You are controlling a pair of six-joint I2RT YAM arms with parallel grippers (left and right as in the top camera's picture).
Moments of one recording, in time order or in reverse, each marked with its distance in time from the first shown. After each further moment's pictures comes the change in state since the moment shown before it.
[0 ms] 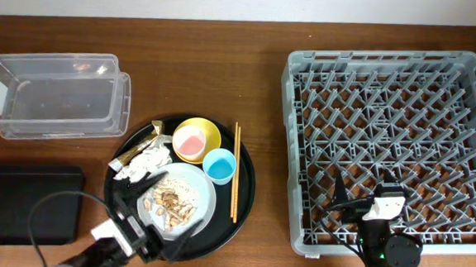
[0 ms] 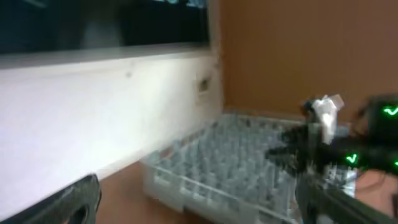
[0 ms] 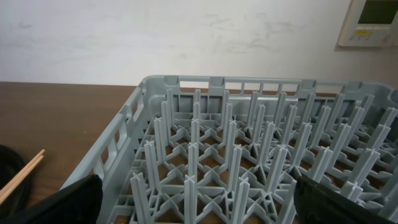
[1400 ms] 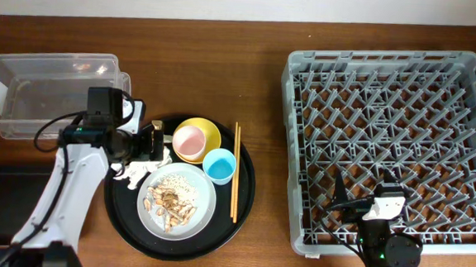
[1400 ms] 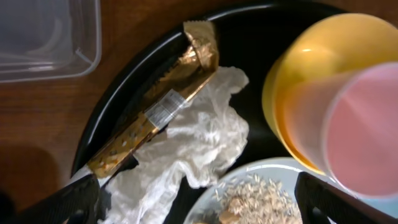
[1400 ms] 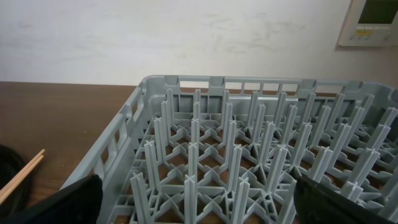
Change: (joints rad) left arm 0.021 1.395 0.695 -0.759 -0.750 0.113; right arm 0.000 0.000 0.000 0.000 0.000 0.000
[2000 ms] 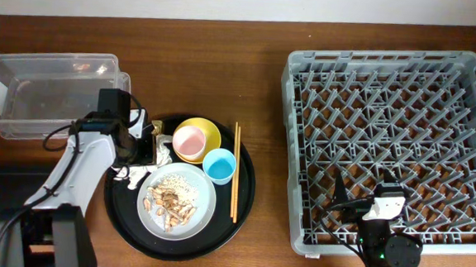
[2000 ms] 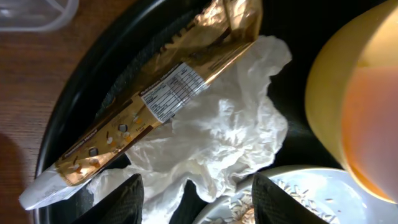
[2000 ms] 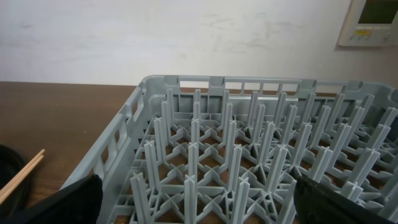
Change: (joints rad) left arm 0.000 0.141 0.000 -0.005 -0.027 -0.053; right arm 0.000 0.000 0.000 0.000 0.000 0.000
